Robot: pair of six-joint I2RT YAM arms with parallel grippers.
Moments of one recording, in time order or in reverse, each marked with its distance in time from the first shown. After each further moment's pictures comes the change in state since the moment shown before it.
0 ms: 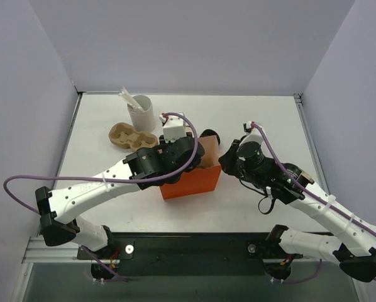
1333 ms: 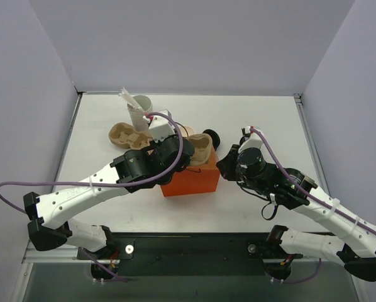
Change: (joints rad) left arm 0.008 -0.101 -0.044 0.069 -0.032 -0.084; right arm 0.074 -0.037 -0.010 -0.007 0.010 0.003
